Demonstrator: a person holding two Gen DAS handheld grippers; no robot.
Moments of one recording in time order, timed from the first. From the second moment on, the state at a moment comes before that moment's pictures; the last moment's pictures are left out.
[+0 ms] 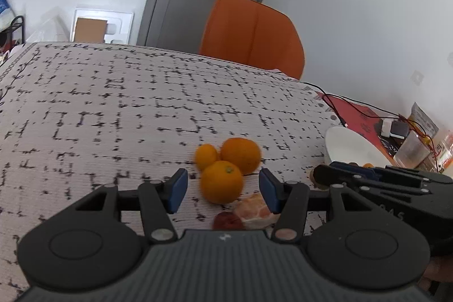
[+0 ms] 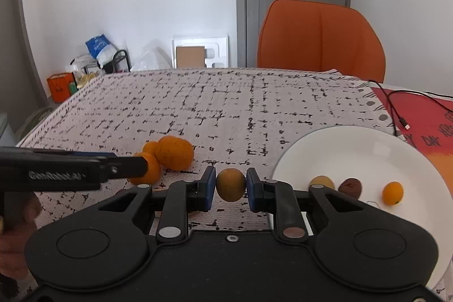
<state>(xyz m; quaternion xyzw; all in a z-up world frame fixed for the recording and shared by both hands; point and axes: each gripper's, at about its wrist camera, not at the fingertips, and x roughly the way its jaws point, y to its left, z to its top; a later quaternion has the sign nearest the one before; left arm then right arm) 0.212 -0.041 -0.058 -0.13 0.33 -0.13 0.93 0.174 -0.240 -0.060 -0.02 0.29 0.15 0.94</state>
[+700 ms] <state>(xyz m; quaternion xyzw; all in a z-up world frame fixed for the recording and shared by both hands) 0.207 -0.086 -0.041 -0.08 0.31 -0.12 0.94 0.152 -0.325 -0.057 0.07 0.25 0.11 0.96</state>
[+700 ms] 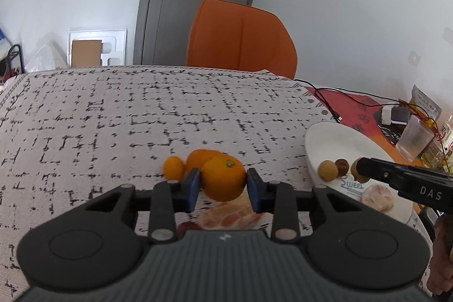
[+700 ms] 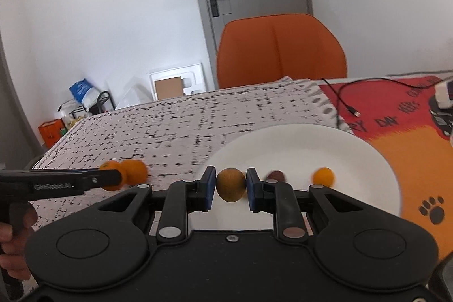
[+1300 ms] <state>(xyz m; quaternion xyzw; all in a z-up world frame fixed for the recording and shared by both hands) 0.202 -0.155 -0.024 -0.03 0.30 -0.16 0.94 0.139 -0.404 -0.074 0.15 0.23 0.07 0.96</state>
